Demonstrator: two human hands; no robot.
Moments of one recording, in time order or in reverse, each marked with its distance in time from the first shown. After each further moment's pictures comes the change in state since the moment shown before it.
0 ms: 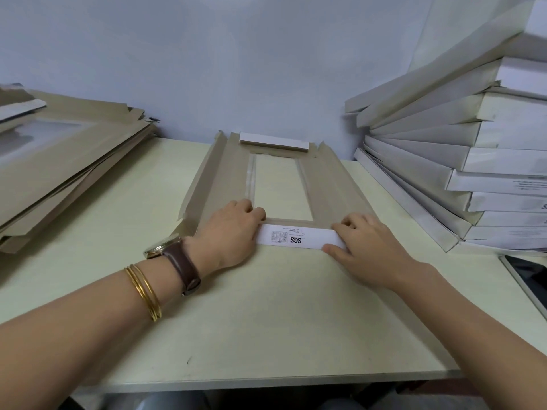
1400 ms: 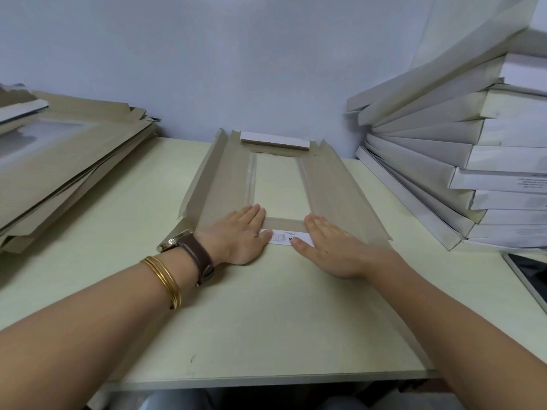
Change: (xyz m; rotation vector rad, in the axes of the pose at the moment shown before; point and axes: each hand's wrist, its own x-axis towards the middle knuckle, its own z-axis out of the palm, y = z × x) left_hand 0.015 -0.002 0.015 0.013 -0.357 -0.073; right_hand 0.032 -0.030 0.024 0.297 -0.389 -0.028
